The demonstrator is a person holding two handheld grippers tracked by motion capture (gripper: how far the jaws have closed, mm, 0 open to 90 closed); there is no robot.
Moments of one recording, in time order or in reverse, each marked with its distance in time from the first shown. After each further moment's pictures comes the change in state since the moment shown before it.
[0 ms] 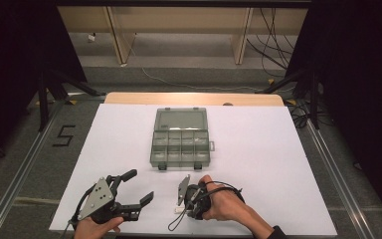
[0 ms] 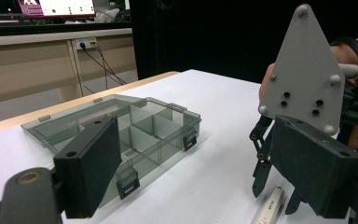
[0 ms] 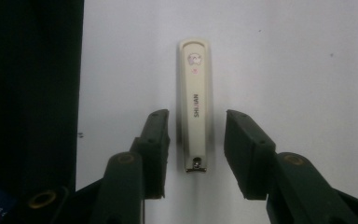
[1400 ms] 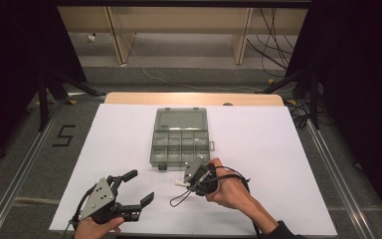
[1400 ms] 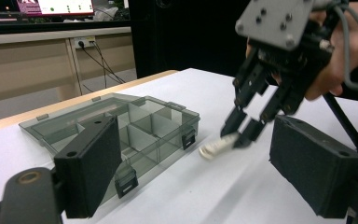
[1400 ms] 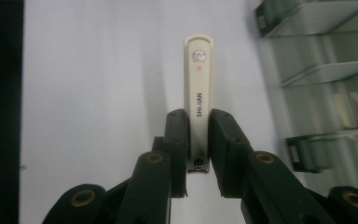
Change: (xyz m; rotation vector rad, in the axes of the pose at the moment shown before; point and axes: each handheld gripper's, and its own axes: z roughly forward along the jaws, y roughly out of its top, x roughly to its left) left arm -0.001 -0.001 0.001 0.007 -0.002 -0.004; right arm -0.027 -0.005 -0.042 -0.178 -0.193 0.094
